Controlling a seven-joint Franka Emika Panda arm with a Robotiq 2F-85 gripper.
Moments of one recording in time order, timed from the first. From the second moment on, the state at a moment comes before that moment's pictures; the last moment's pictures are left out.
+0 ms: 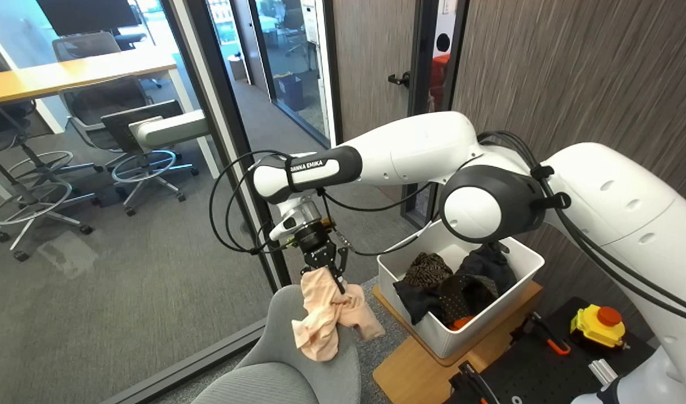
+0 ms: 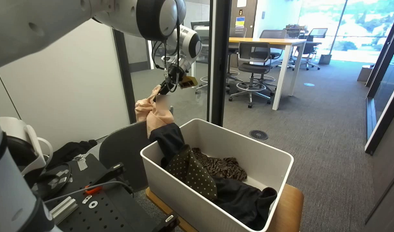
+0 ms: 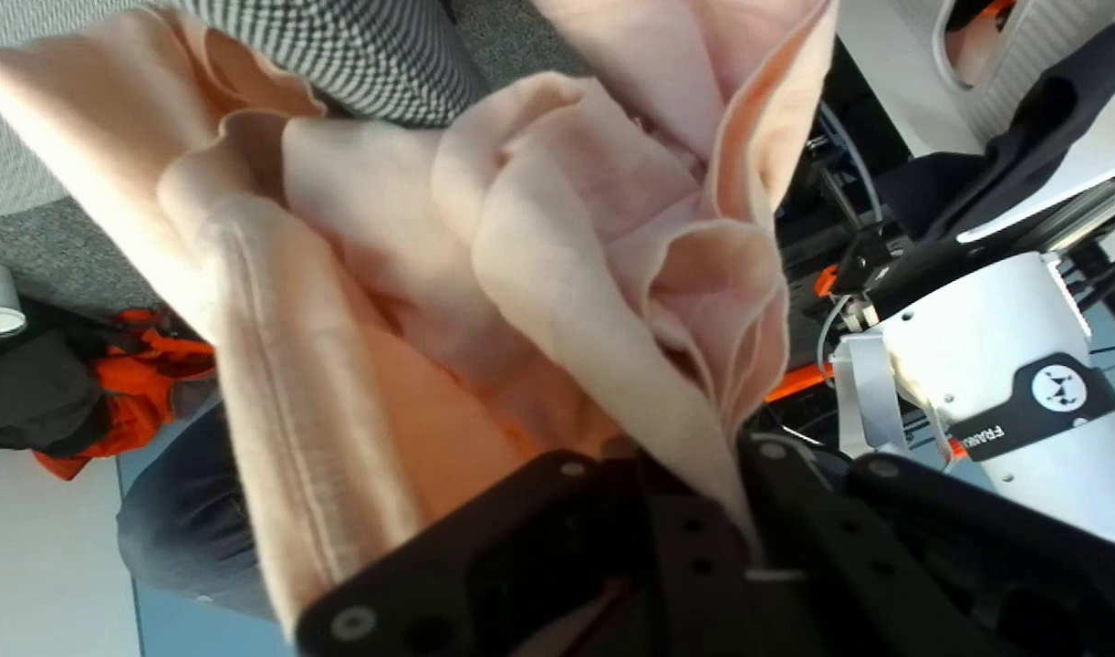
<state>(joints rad) 0.26 1.09 0.30 -0.95 0.07 1.17 -2.24</state>
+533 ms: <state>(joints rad) 0.33 1.17 0.28 -0.88 0.00 1.15 -2.23</state>
